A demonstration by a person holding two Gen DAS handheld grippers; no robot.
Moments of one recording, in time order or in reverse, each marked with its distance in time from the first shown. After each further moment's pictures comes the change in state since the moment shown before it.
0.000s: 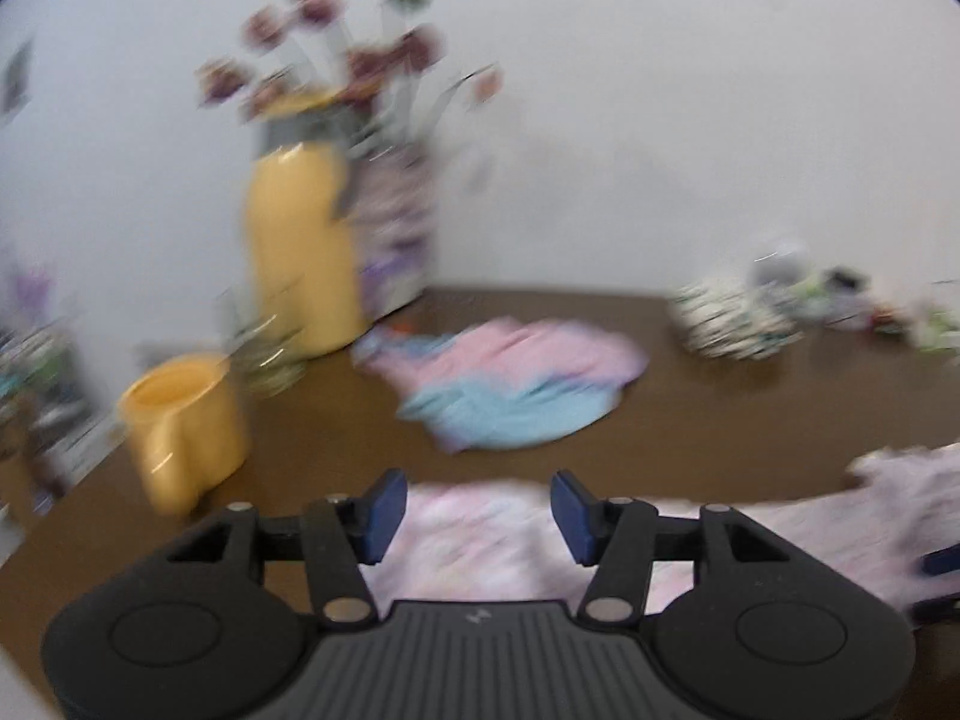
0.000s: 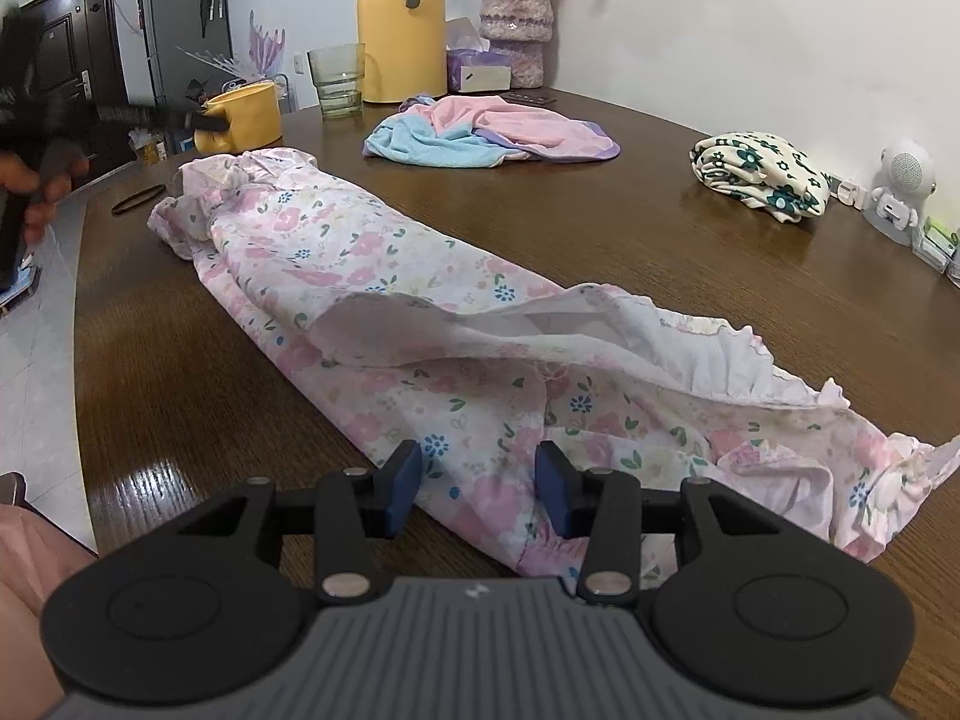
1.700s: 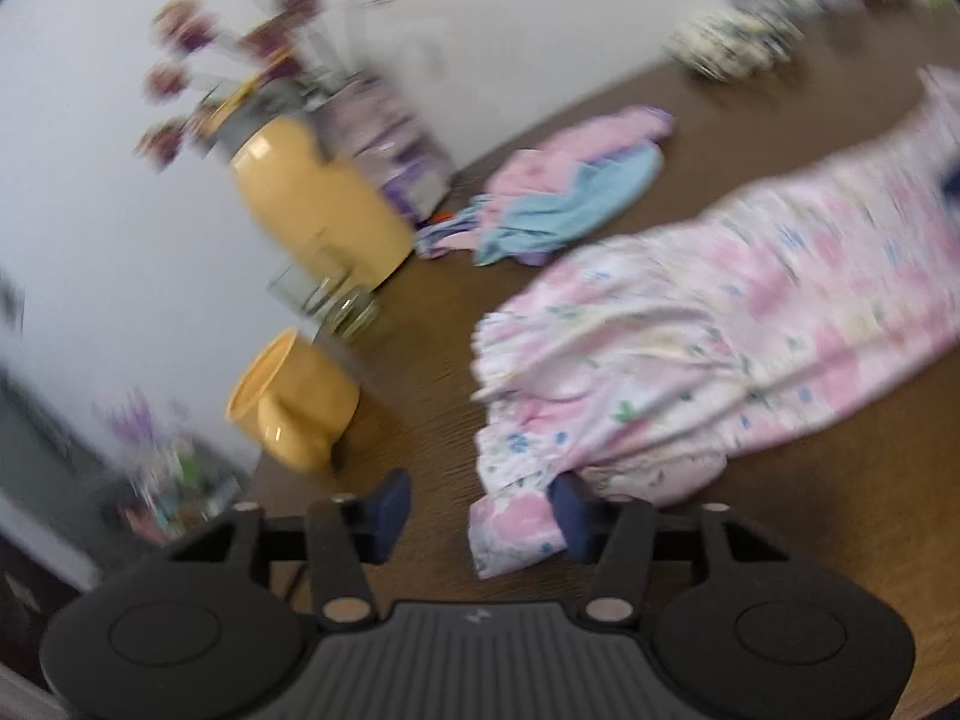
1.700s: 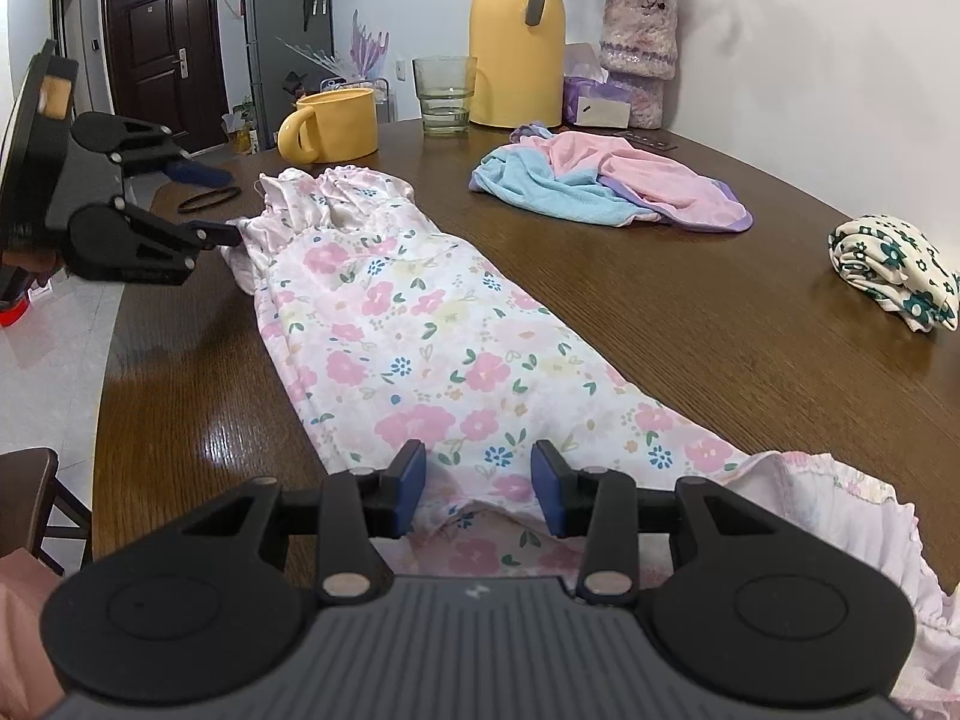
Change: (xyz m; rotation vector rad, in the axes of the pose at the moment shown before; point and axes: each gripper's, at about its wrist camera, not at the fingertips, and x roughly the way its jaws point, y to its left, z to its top) left arm 0.012 0.007 -0.055 0.376 0.262 0.374; right arm 0.049 0.030 0.045 -0.149 -0.044 0.152
